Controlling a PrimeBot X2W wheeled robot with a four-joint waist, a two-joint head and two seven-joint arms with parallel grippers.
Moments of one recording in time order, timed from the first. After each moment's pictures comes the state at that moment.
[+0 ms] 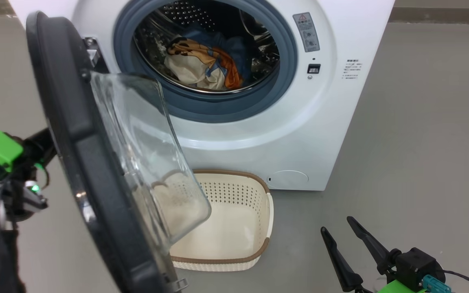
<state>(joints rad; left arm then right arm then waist) -0.57 0.14 0.22 0.14 -1.23 0.19 0.91 0.02 -0.18 0.25 0.11 0.31 0.13 -0.26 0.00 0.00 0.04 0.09</state>
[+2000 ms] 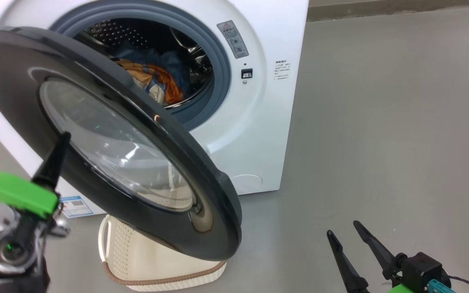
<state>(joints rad) -0.40 0.10 0.19 0.17 -1.00 -0.11 0.43 0.04 -0.17 0.22 0.11 0.31 0.13 -0.26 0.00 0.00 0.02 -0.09</state>
